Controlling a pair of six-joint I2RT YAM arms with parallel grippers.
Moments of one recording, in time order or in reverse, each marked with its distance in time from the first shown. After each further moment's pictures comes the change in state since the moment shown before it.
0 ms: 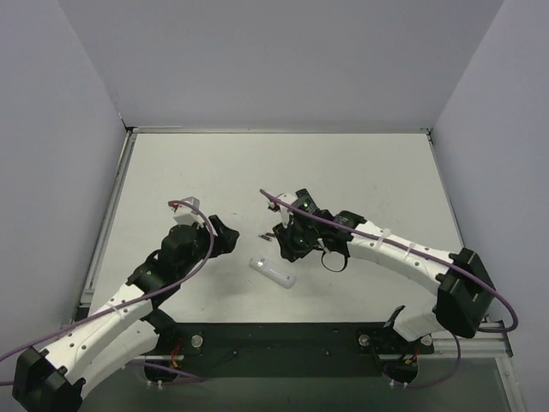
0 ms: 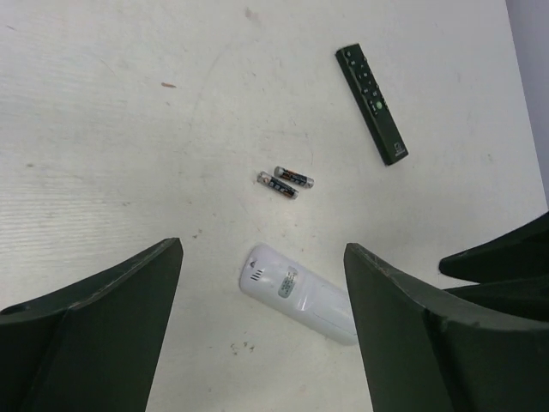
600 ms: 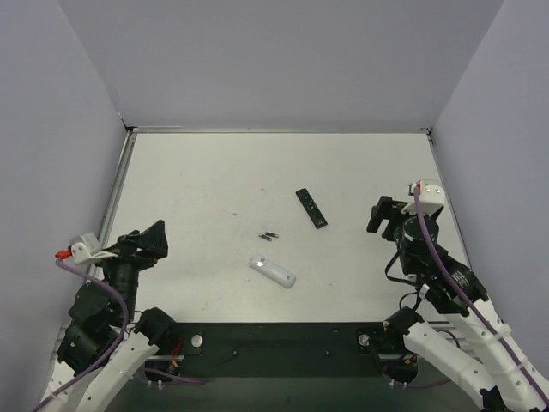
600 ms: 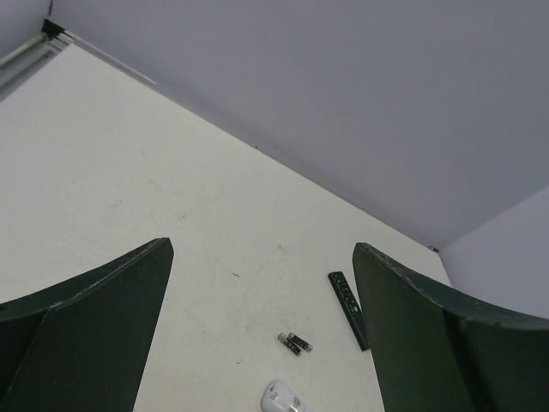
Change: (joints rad) left arm 0.005 -0.663 0.182 -0.343 -0.470 0.129; right arm -0.294 -0.787 -0.163 -0.032 0.645 0.110
